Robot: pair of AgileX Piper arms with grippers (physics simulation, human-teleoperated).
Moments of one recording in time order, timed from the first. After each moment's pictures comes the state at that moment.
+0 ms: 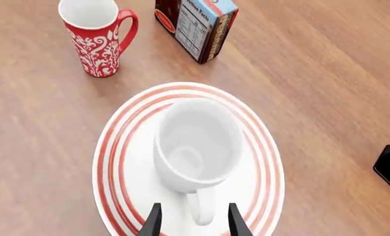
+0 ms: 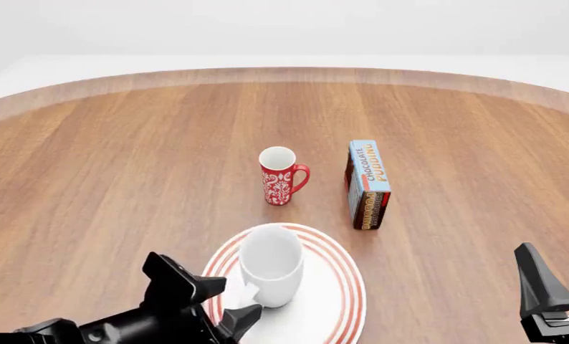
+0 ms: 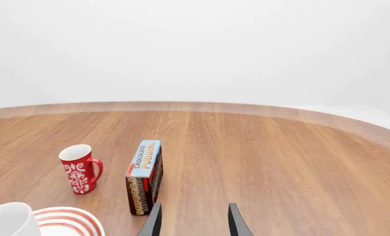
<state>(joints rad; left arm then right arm) -0.85 1.35 -0.22 -0.50 -0.25 0.03 0.00 -0.01 -0.02 0.01</state>
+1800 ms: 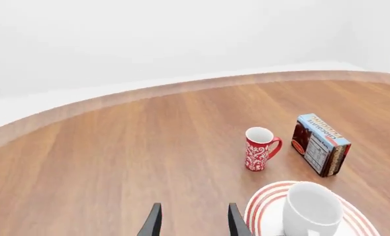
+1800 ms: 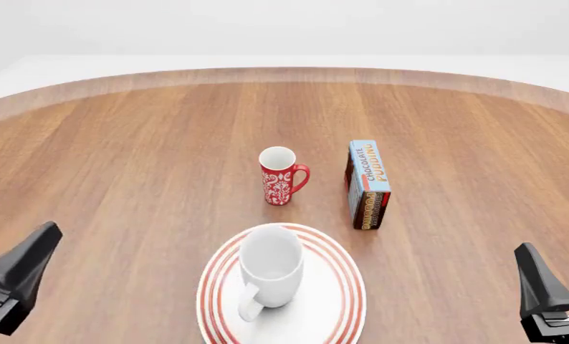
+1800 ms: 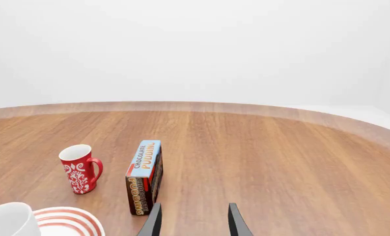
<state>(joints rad) -0.22 0.16 -0.32 0.29 0.03 0.03 0.00 -0.01 -0.02 0.01</state>
